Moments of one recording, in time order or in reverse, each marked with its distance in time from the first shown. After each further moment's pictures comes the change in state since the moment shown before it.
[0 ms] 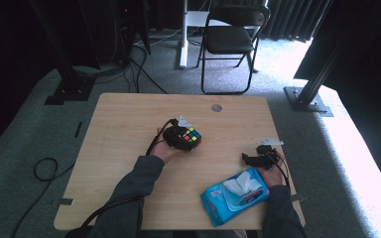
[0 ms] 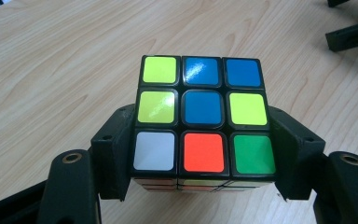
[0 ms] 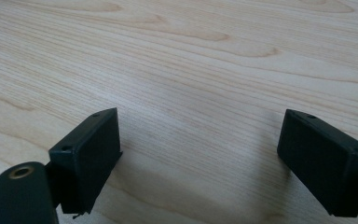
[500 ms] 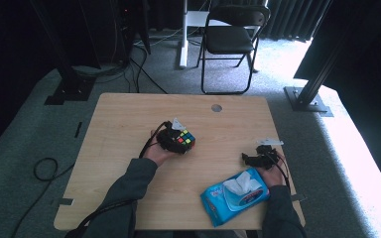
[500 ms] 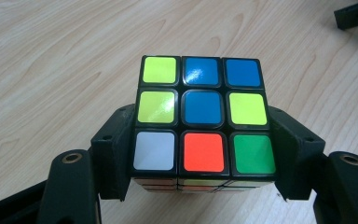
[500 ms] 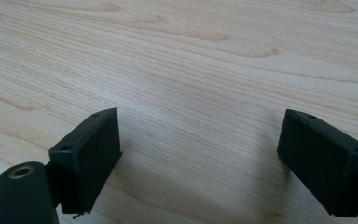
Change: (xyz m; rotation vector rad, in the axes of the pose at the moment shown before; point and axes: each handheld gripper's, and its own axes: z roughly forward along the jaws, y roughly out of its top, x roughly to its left) left arm 0.005 -0.016 -0.012 0.020 0.014 0.011; right arm 0.000 0.000 0.000 0.000 0.000 0.000
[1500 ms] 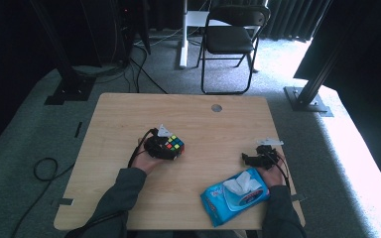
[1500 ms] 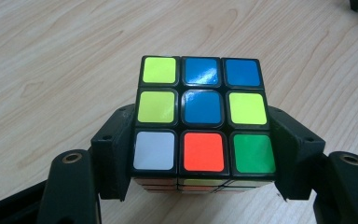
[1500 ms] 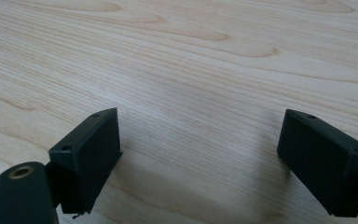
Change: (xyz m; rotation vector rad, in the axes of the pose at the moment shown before) left arm 0.008 -0.040 -0.019 -0.018 0.025 -0.074; right arm 0.000 0.000 0.000 0.000 0.000 -0.001
